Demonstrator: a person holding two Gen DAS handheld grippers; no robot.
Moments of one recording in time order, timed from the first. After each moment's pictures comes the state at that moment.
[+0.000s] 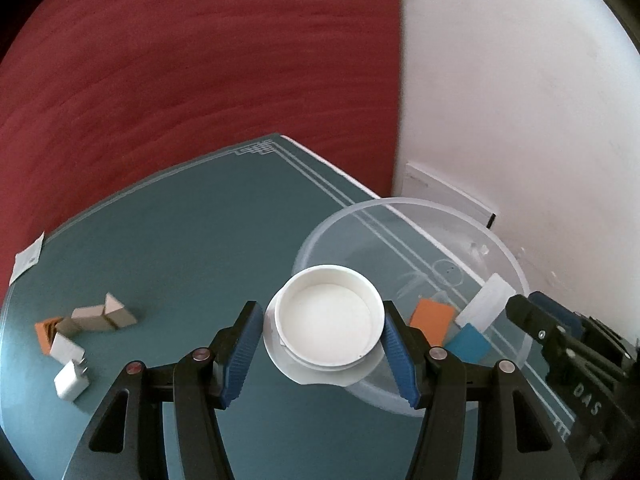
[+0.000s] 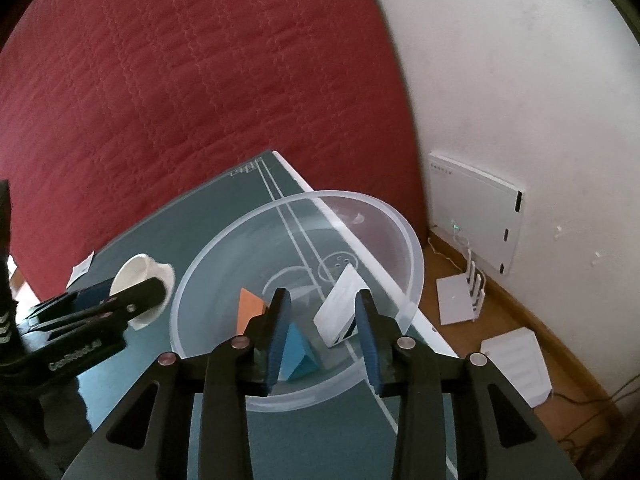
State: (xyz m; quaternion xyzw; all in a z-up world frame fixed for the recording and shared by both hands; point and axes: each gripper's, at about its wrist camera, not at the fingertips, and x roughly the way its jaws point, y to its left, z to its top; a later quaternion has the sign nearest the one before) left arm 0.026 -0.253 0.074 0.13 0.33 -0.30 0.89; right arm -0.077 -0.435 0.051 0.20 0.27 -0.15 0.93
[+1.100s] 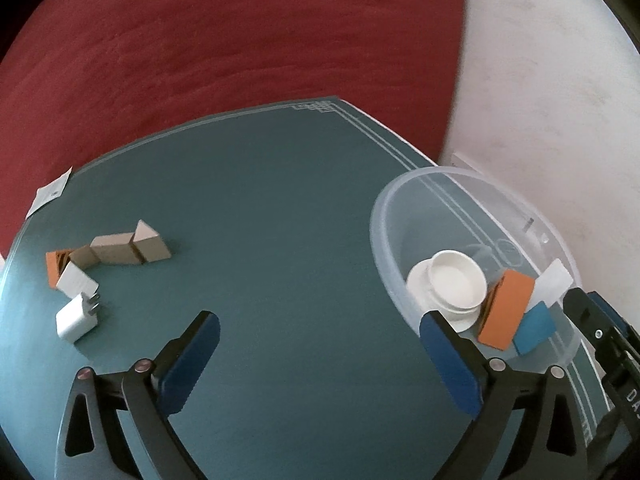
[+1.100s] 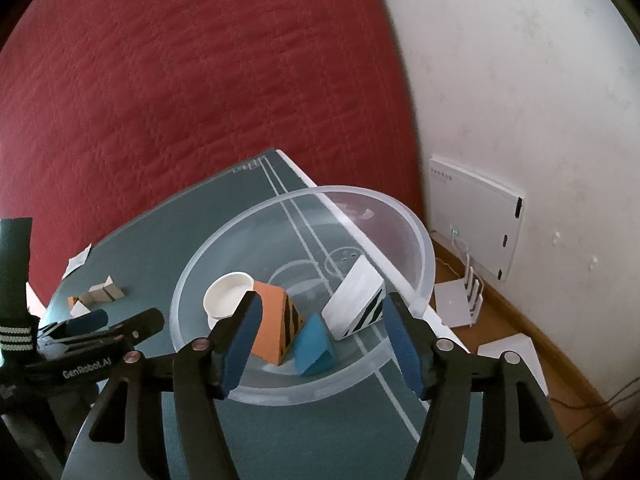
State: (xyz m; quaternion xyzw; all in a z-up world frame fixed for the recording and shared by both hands) left arm 0.042 -0.214 0.040 0.08 0.39 -0.22 0.89; right arm -0.076 -0.424 0.044 0.18 0.27 -0.15 0.93
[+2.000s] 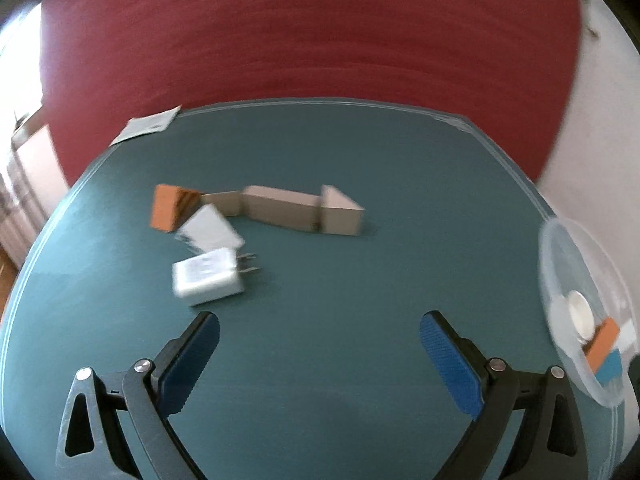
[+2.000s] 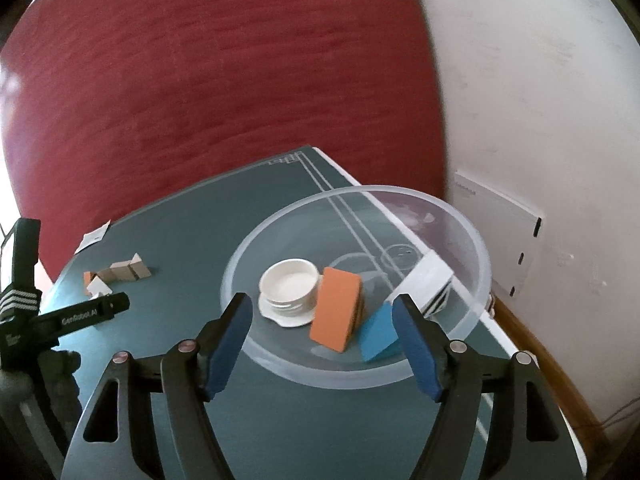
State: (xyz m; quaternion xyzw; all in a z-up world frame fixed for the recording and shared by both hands) left arm 0.083 -0.101 0.035 0.00 0.41 -0.06 0.91; right arm -0.071 -0.376 0.053 0.14 0.26 -0.12 0.95
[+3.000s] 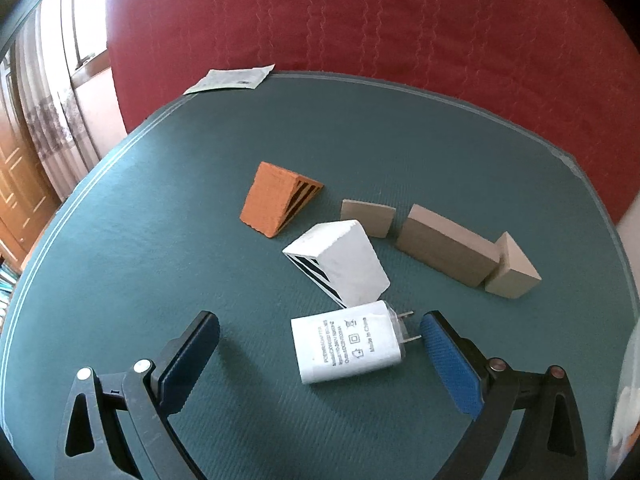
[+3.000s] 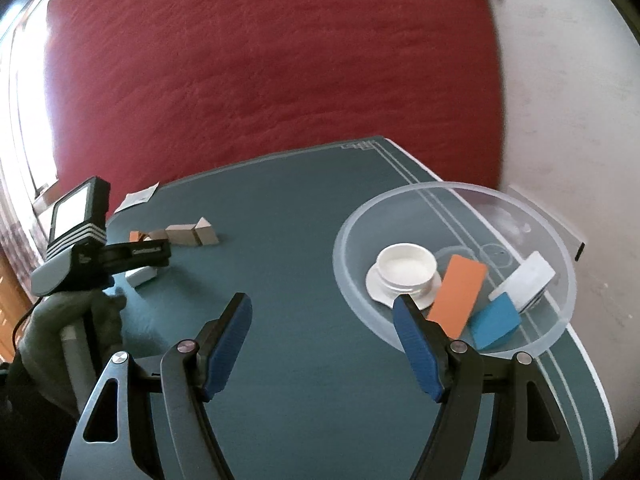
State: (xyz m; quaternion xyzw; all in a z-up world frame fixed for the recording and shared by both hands) left arm 0.140 -0.042 0.008 -0.05 0.44 0.07 0.89; right arm -0.055 -0.309 0.053 0.09 0.28 -0.03 0.96
